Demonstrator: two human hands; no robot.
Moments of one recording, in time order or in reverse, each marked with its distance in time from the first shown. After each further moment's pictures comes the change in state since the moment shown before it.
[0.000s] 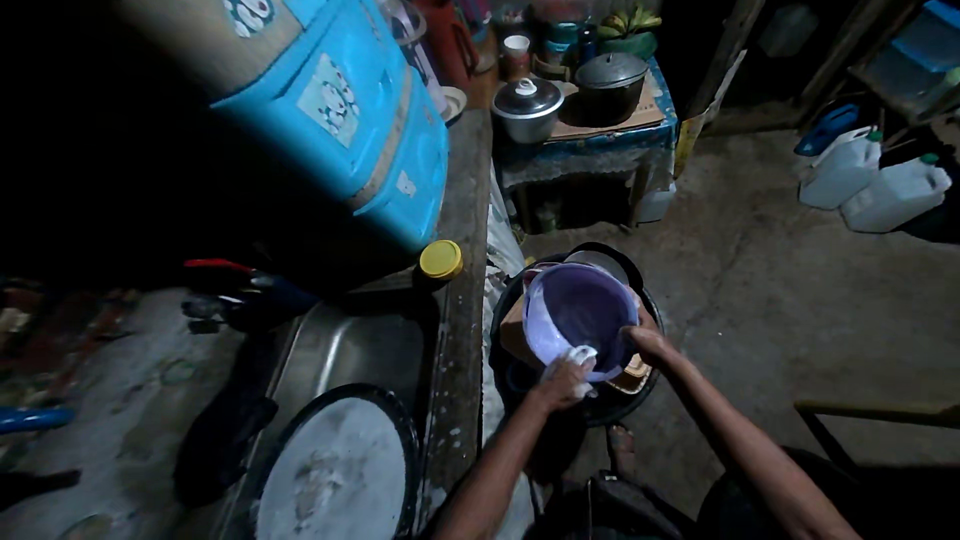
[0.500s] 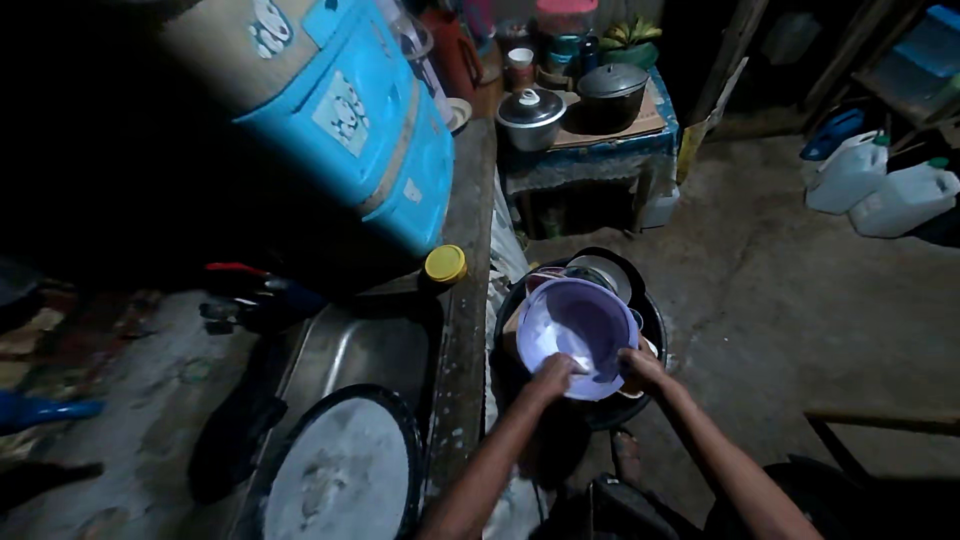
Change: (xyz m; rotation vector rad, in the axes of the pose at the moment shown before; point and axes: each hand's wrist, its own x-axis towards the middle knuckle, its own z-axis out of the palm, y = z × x) left_hand 0.000 0.003 -0.028 -0.143 -0.079 -0.271; right_hand -0.026 0.027 0.017 0.167 0.069 0.158
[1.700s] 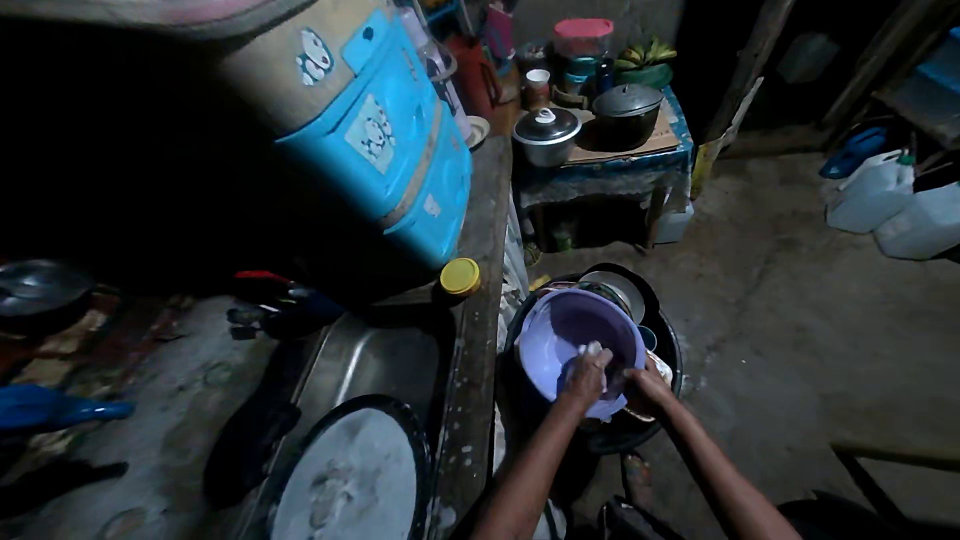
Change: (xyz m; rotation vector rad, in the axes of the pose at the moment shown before) left_hand 0.036 0.028 0.007 -0.004 0.313 -0.003; right_hand 0.004 0.006 0.015 0.081 -0.010 -0.052
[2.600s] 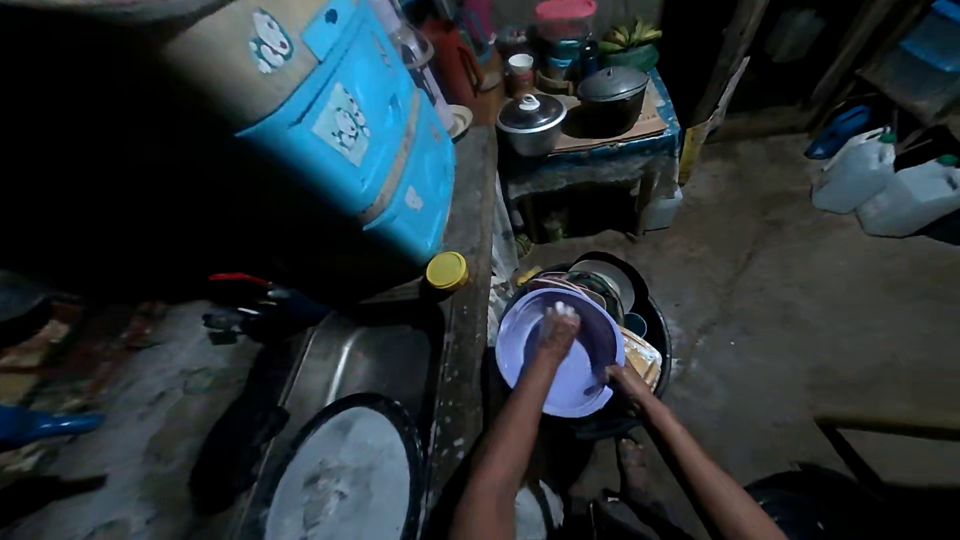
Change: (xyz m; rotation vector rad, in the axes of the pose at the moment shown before) left_hand 0.029 -0.009 -0.037 0.303 0.060 -0.035; right_hand -0.011 0.017 0.013 0.132 -0.028 0.114
